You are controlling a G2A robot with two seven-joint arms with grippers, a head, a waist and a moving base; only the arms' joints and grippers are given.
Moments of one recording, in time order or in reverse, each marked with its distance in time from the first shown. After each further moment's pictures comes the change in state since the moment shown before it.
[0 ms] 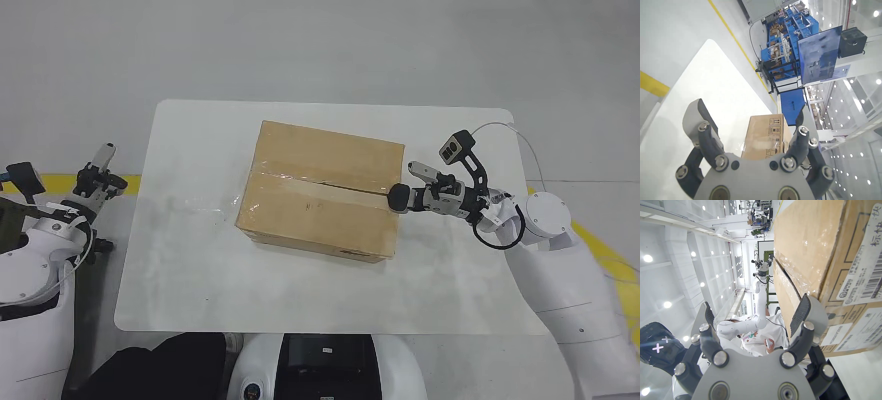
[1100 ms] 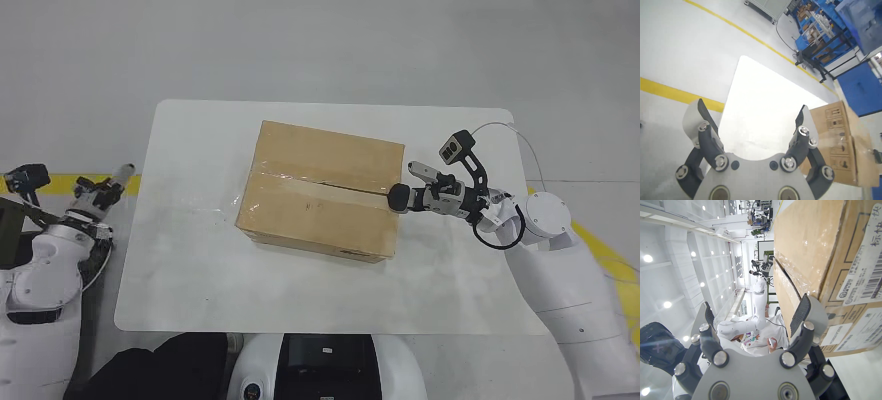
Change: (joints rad) left arm 0.066 0.024 0.068 -0.046 0.665 -0.081 0.167; right arm 0.000 0.000 0.000 0.000 0.000 0.000 0.000
